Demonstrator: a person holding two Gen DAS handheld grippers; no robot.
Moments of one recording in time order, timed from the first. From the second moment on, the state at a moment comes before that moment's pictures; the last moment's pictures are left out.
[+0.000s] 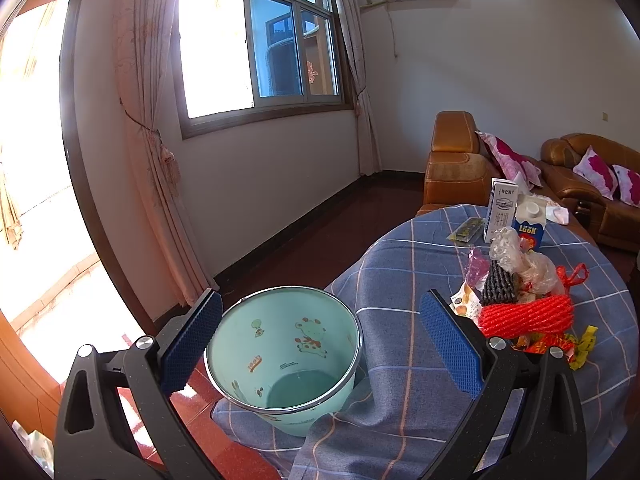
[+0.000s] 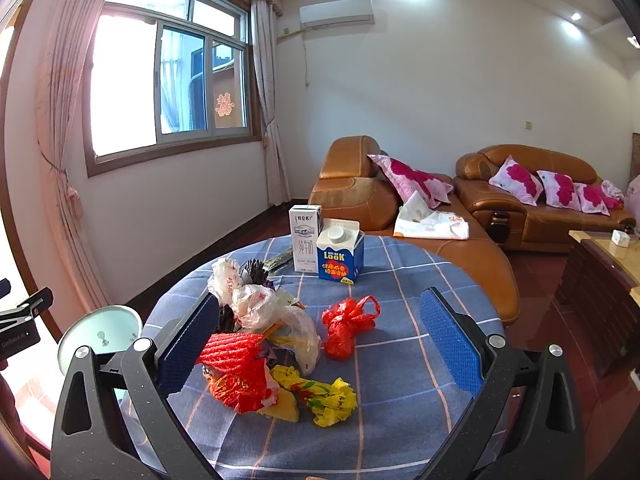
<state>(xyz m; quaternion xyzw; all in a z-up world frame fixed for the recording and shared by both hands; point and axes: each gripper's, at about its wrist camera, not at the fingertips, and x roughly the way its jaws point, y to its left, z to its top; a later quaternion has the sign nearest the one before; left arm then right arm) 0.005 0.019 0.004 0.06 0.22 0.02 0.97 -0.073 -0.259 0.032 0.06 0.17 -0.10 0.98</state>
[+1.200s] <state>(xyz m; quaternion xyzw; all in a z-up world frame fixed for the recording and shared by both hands) 0.014 0.021 -0.007 0.06 0.23 0.02 0.97 -0.070 -0.262 0.025 0.06 0.18 -0.11 0.98</state>
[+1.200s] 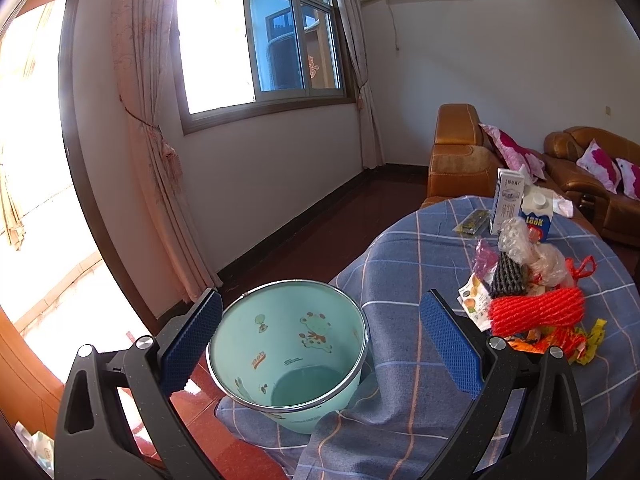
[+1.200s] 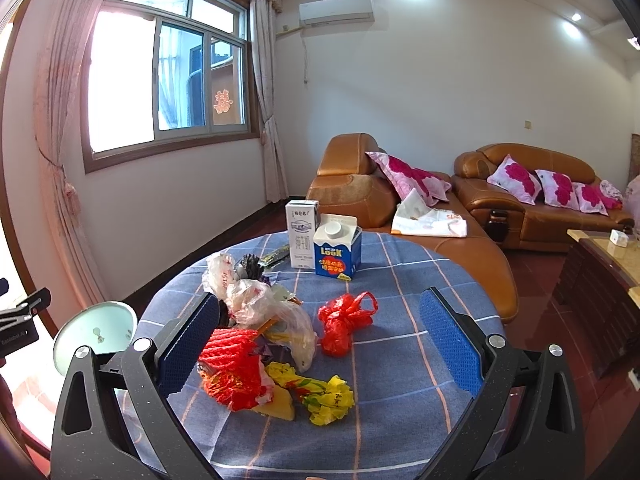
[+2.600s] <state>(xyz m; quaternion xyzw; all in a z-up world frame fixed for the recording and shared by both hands) 0.052 -0.110 -0.093 0.11 0.30 -0.22 0.92 -0.041 -0.330 -0.097 0.09 0.27 -0.20 0.94</state>
